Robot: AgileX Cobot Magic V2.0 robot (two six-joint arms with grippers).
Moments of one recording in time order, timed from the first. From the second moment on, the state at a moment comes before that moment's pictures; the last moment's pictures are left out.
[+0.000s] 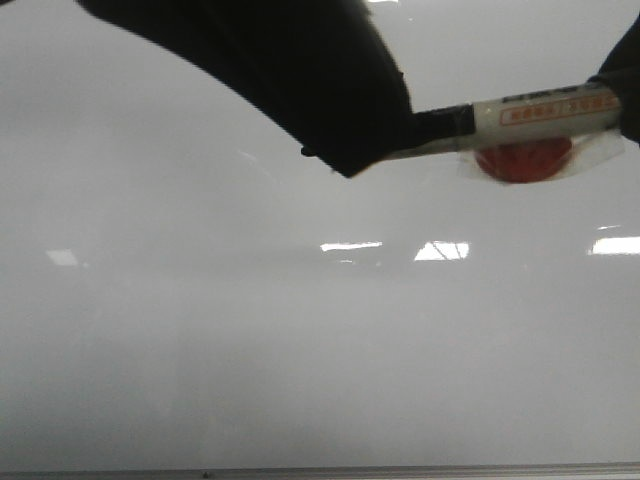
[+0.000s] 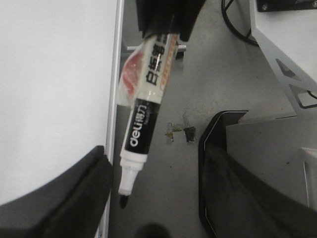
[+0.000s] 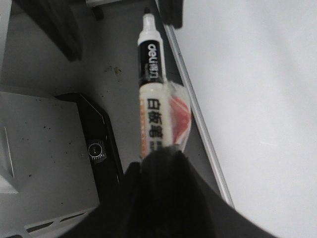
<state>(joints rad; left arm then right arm) -0.94 1.37 -1.19 -0.37 0.91 0.80 0.52 0.97 -0.90 0.40 1.02 -0.84</state>
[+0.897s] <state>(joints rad) -0.94 1.43 -1.19 -0.39 0.85 0.84 0.52 0.97 -0.90 0.41 1.02 -0.84</state>
